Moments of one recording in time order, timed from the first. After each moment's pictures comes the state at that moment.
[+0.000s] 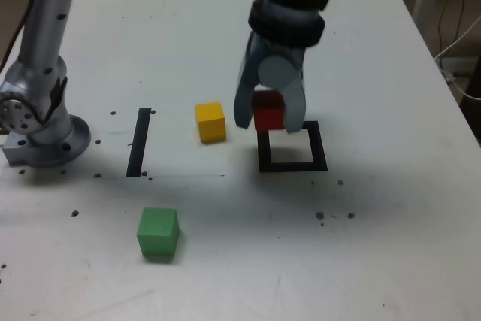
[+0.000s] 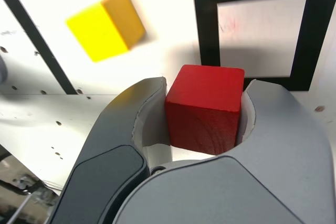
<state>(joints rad) -0.05 2.07 -1.64 1.40 -0.10 0.08</state>
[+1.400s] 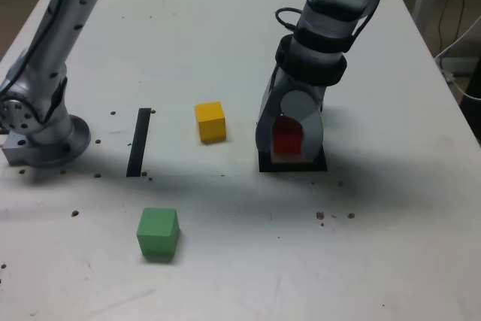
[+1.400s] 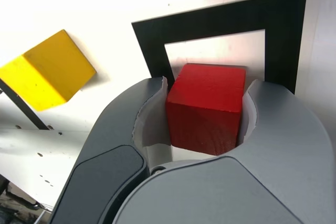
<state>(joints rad) -0.03 2.21 -1.67 1.32 -0.06 0.15</state>
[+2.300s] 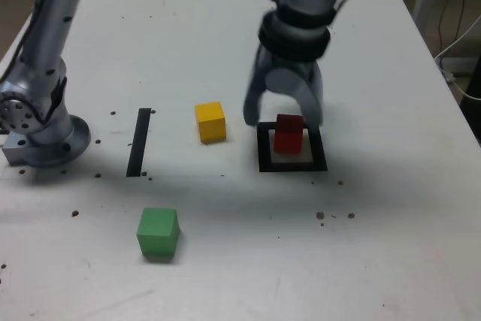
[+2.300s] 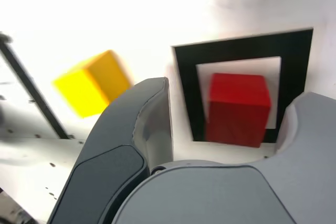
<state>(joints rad) -0.02 2.06 -1.57 1.33 0.07 0.09</state>
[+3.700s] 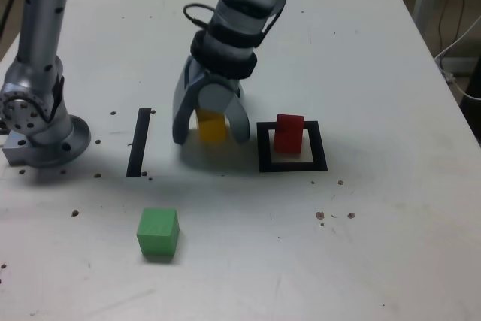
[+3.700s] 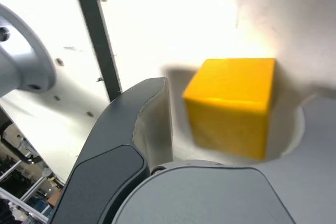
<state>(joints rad) 0.09 2.01 -1.19 1.18 -0.09 0.04</state>
